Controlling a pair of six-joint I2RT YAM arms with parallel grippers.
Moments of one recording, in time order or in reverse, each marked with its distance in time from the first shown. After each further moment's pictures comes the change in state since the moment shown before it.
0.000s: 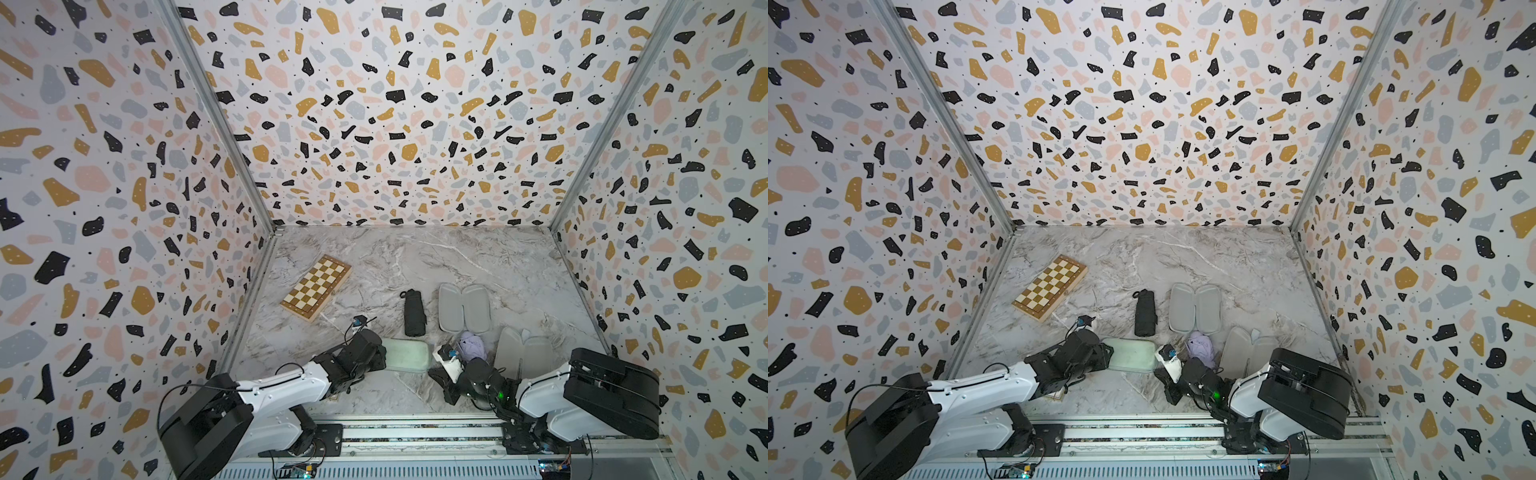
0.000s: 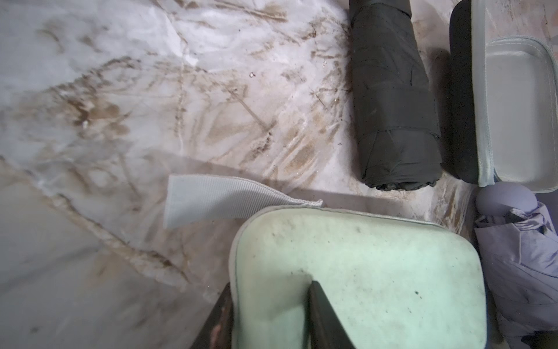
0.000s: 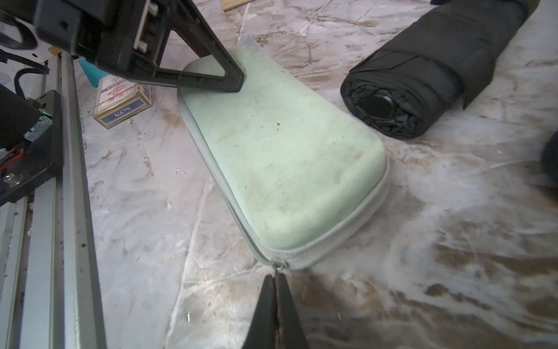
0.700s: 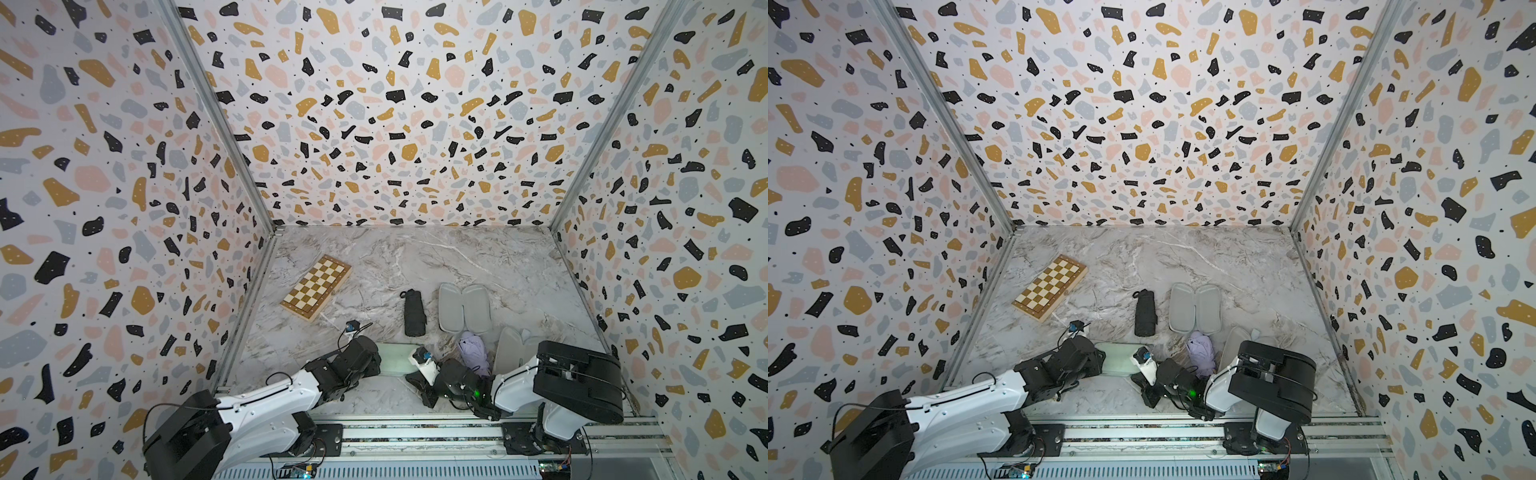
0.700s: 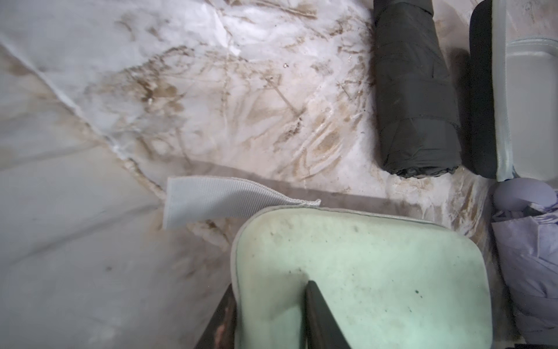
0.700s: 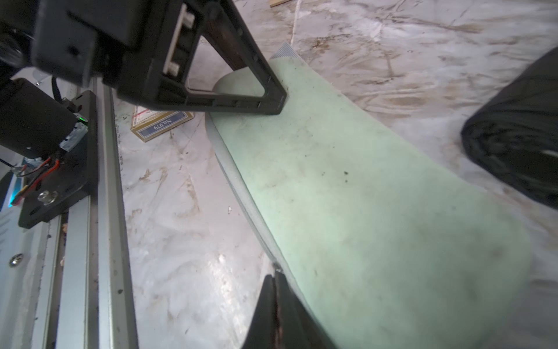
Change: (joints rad) left arm -0.043 -0.175 -0.039 -0.162 -0.060 -0.043; right arm 0.109 0.189 0.208 -0.010 -0.003 0.024
